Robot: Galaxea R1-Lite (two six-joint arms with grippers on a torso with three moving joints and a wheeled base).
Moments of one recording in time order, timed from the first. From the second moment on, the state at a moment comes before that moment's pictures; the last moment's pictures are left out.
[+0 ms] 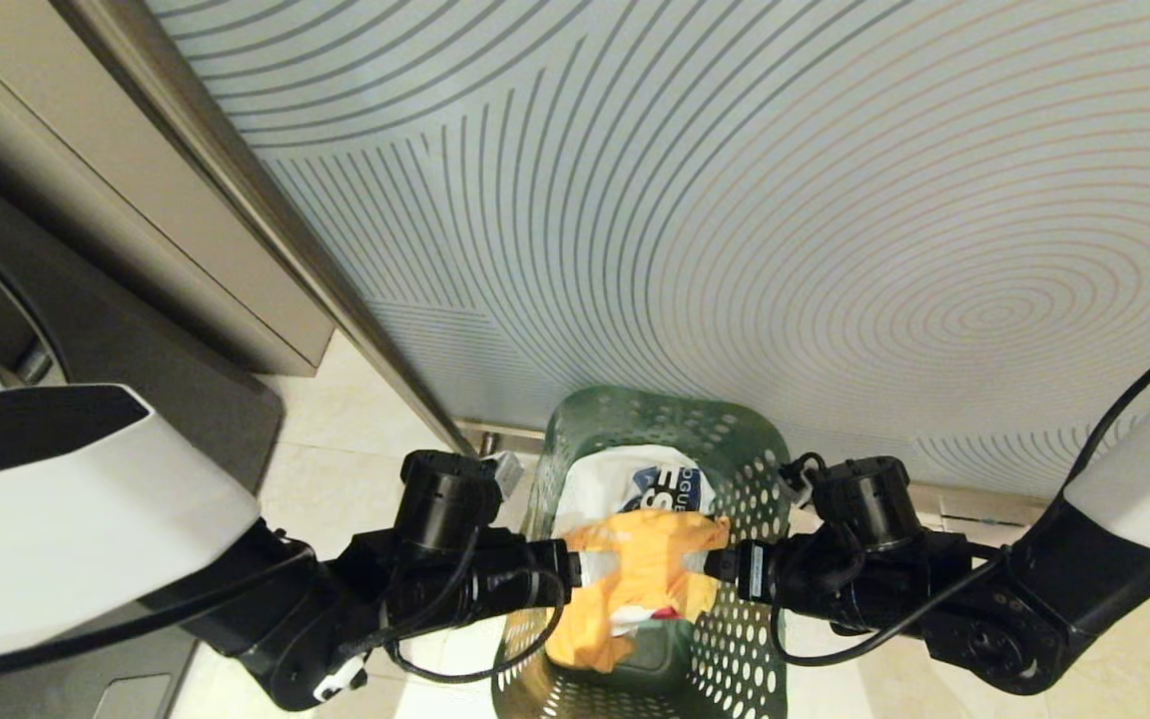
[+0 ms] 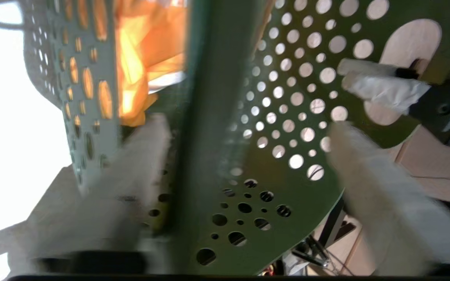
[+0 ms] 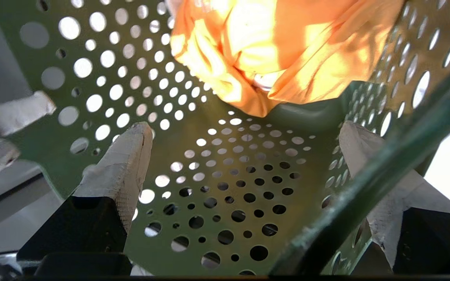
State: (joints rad) left arm -0.66 2.03 -0.73 -0.74 -0.19 -0.52; right arm 0.44 2.04 -0.66 -0.75 0.18 0.56
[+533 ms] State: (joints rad) left arm -0.67 2.05 -0.73 -0.74 -0.19 -0.52; right arm 0.44 2.05 -0.66 -0.75 0.14 0.57
